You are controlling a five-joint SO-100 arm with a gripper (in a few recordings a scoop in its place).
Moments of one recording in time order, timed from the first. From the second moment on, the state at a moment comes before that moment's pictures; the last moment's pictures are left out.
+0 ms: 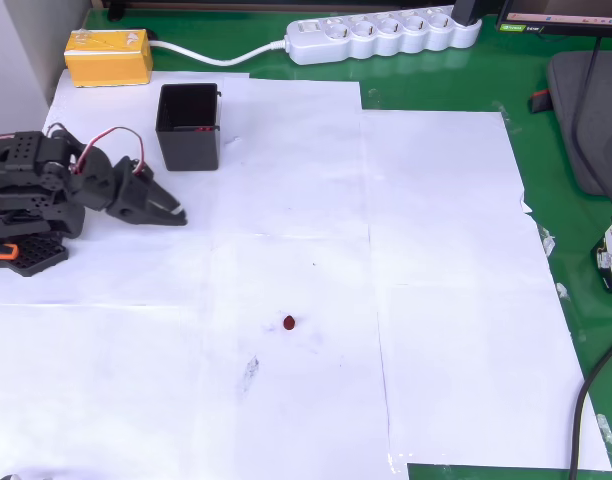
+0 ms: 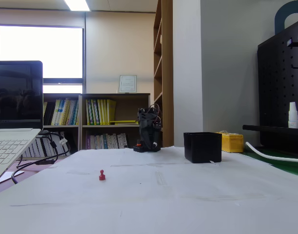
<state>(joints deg) 0.2 20.0 1.3 22.7 -96.7</state>
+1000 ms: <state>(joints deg) -0.3 116.0 19.2 -73.4 -82.4</state>
